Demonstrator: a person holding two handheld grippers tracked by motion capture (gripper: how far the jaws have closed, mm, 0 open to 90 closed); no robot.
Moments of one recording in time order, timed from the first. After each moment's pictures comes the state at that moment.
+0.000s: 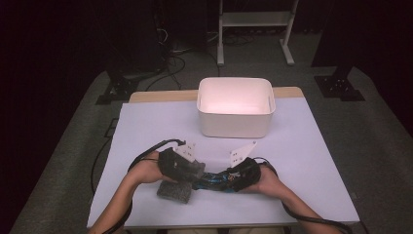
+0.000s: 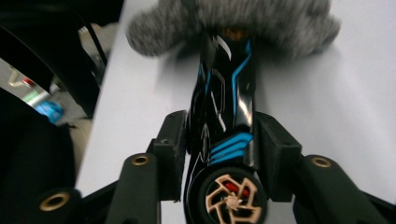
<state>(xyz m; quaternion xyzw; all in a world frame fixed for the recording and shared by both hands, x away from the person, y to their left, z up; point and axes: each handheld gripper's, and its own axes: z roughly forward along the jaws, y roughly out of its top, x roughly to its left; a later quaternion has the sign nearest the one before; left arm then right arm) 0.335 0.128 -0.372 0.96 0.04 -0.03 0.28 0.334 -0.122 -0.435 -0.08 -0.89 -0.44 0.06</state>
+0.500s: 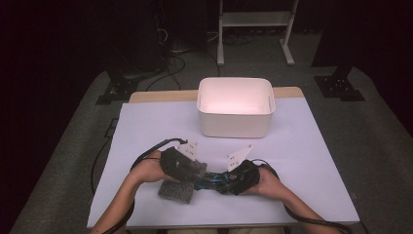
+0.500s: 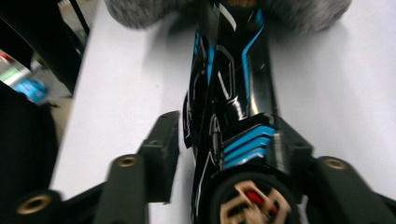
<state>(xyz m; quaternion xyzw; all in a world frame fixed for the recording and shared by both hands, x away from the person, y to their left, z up) 0.337 0.125 -0.373 0.96 0.04 -0.04 0.28 0.328 -0.113 -0.447 -0.07 -0.92 -0.39 0.03</state>
